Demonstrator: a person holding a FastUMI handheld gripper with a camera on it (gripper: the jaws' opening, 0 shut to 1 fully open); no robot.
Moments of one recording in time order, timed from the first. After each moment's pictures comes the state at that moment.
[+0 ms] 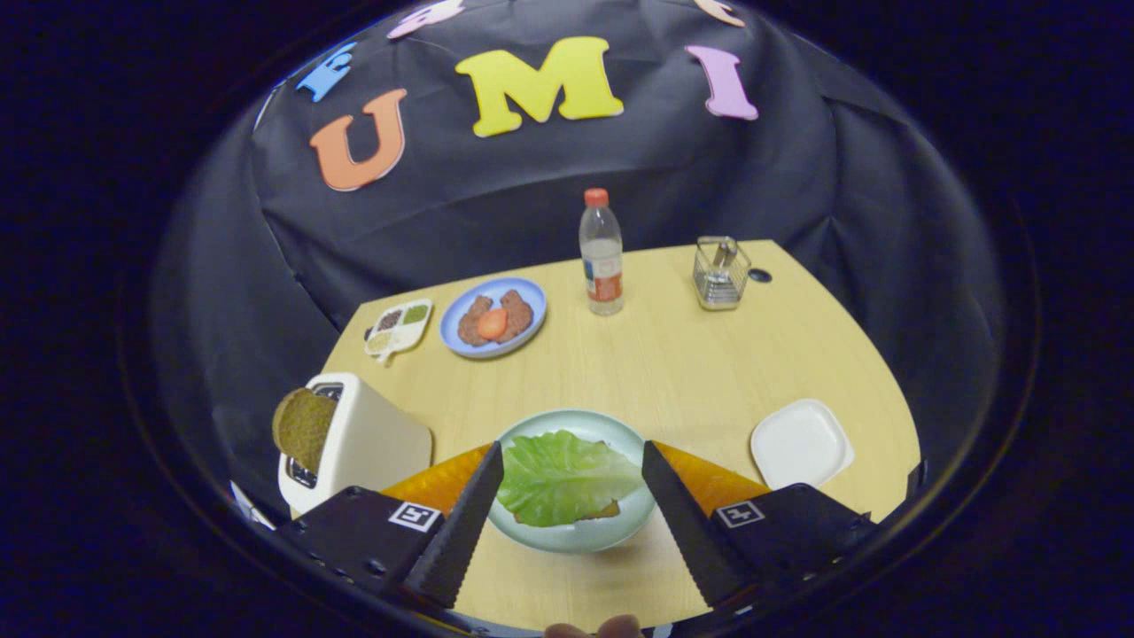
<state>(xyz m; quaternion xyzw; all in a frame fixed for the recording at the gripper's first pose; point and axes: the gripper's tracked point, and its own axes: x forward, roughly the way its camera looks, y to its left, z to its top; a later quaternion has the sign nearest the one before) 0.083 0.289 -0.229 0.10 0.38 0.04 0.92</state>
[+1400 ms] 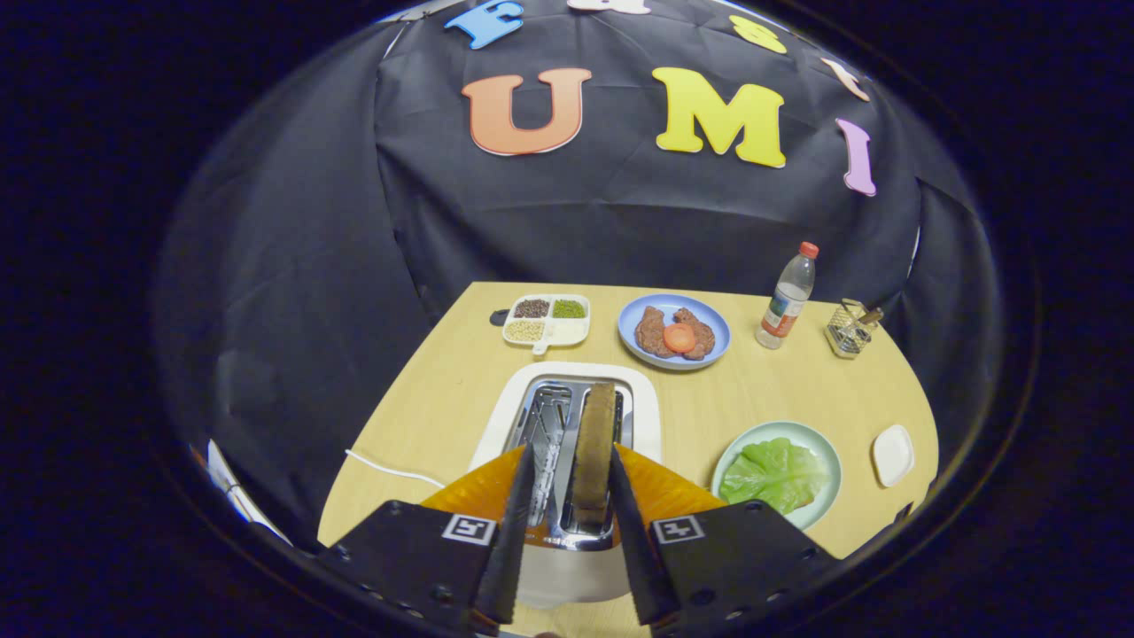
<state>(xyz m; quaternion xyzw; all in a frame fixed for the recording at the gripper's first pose) 0.057 0.571 -0.228 0.01 0.35 0.11 0.93</state>
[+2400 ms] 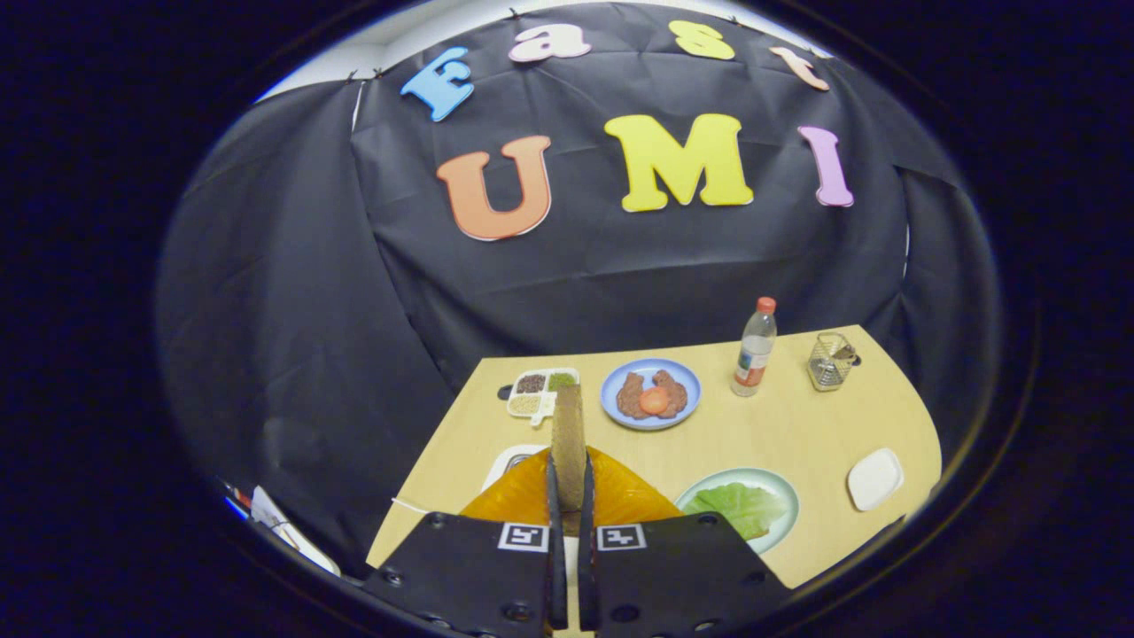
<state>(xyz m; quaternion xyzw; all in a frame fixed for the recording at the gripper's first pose) 0.072 0.468 -0.103 0.11 0.28 0.13 0.94</state>
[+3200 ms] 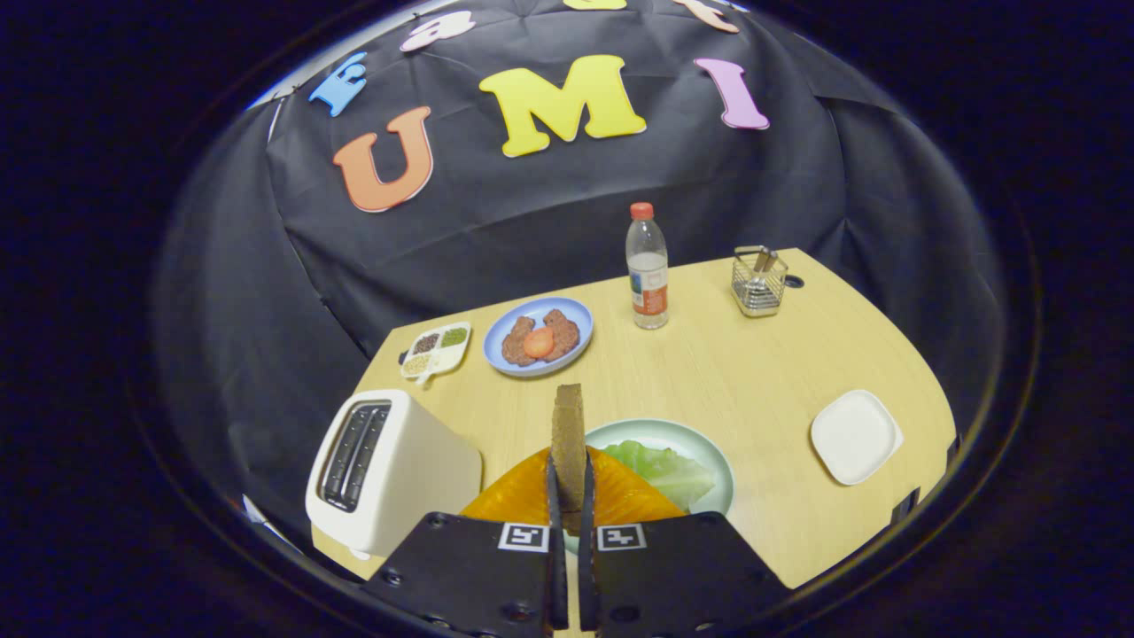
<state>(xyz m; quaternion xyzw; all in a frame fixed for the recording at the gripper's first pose) 0.086 0.347 -0.263 0.15 0.36 0.06 0.92</state>
